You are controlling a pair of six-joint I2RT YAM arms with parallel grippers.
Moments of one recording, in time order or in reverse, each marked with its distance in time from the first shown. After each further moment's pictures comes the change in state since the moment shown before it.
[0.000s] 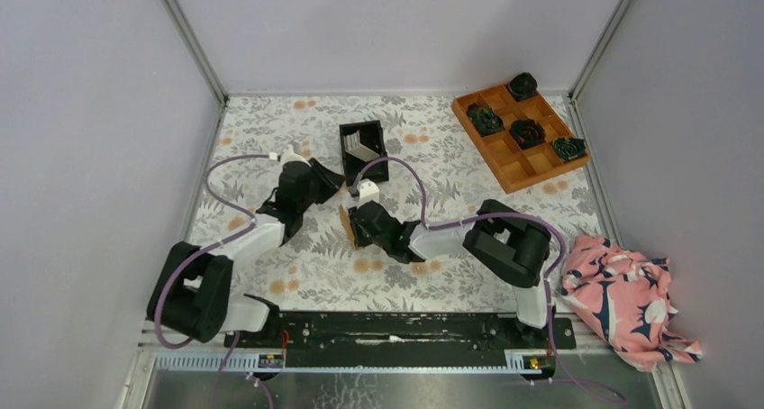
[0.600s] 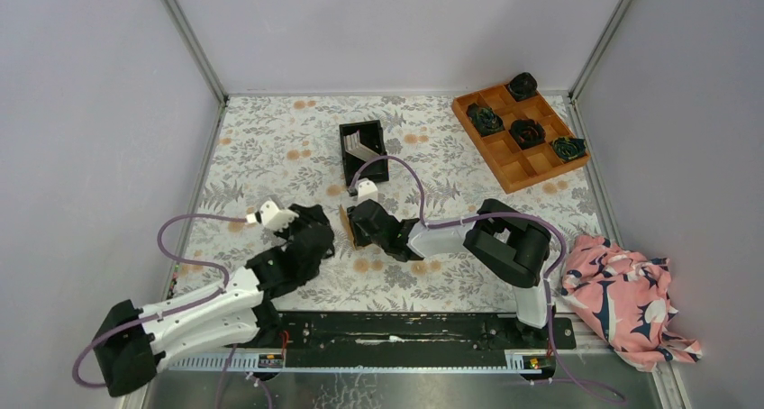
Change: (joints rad) left arm -0.678 -0.426 -0.108 -0.589 -1.076 -0.401; right arm 0.000 0.000 0.031 -0.061 0.001 0.000
